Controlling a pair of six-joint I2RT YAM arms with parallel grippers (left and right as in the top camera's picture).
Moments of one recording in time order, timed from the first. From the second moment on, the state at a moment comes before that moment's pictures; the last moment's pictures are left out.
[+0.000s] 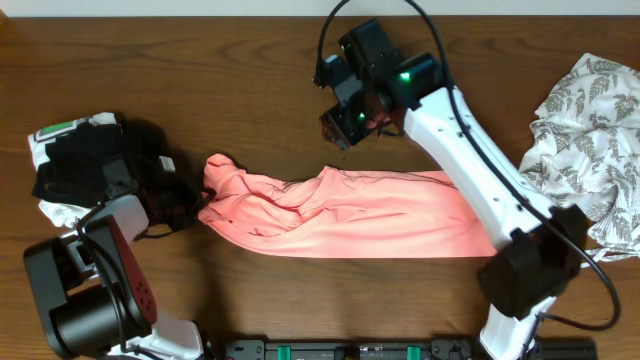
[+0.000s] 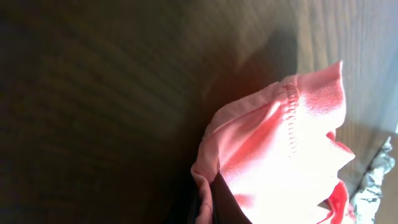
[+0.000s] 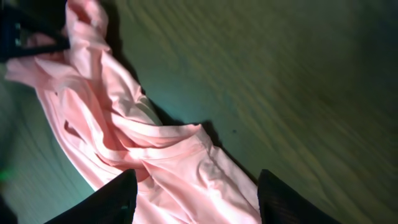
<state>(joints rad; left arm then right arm) 0.39 1.72 0.71 -0.26 0.64 -0.42 0.53 1.93 1.89 -1.09 -0.20 -0.09</state>
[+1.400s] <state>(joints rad) 0.60 1.37 0.91 -0.56 0.40 -0.25 0.23 1.86 1.89 -1.20 -0.15 0.06</state>
